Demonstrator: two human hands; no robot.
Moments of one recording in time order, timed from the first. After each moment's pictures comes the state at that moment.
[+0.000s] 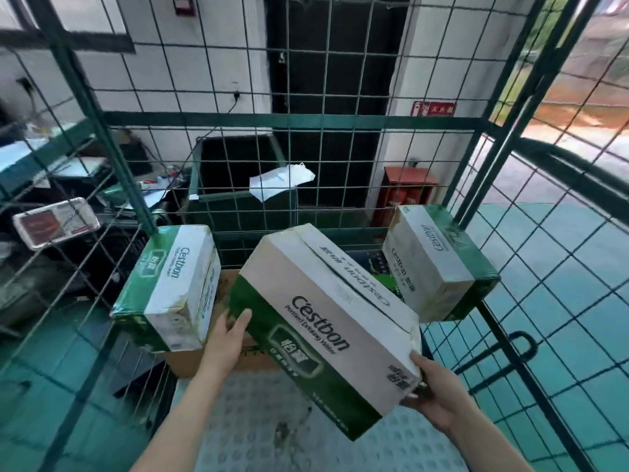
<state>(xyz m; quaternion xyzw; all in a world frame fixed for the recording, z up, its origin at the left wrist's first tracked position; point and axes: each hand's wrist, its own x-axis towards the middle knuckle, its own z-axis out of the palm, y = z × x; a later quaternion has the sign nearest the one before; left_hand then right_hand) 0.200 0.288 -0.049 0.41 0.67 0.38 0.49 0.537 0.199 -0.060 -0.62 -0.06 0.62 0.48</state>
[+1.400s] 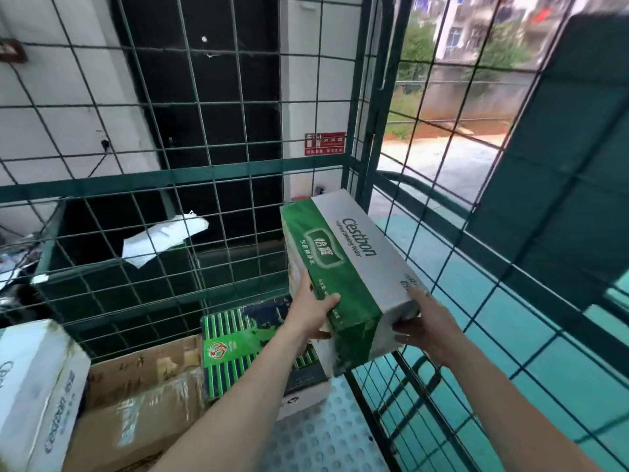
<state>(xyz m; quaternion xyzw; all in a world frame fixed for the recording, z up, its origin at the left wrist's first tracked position) 0.596 0.401 0.041 0.54 0.44 0.28 0.66 0.801 0.301 0.031 -0.67 -0.15 0.46 0.57</state>
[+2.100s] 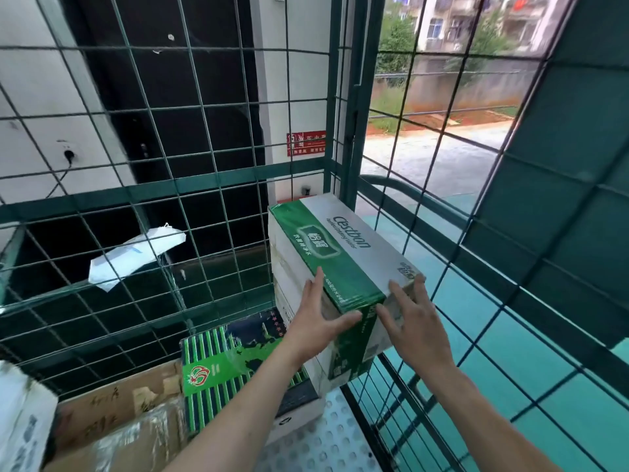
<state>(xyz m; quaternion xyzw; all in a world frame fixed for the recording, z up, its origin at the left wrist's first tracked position) 0.649 0.444 0.019 0.72 0.38 0.21 0.54 0.824 0.341 0.013 -0.84 -0.48 0.02 0.26</state>
